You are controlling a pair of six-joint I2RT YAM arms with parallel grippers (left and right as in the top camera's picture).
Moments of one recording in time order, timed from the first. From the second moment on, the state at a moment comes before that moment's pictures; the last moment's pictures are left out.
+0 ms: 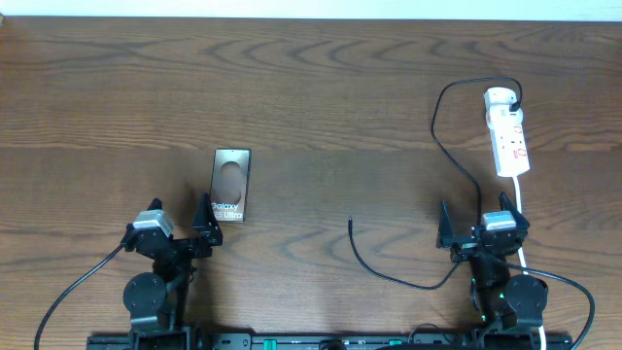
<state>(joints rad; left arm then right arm) 0.10 0.01 0.01 -0.09 0.13 -0.29 -0.01 0.01 0.01 -0.06 -0.12 -0.12</state>
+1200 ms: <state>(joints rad) 0.10 0.01 0.01 -0.09 0.13 -0.29 -0.01 0.01 0.01 -0.06 -0.12 -0.12</state>
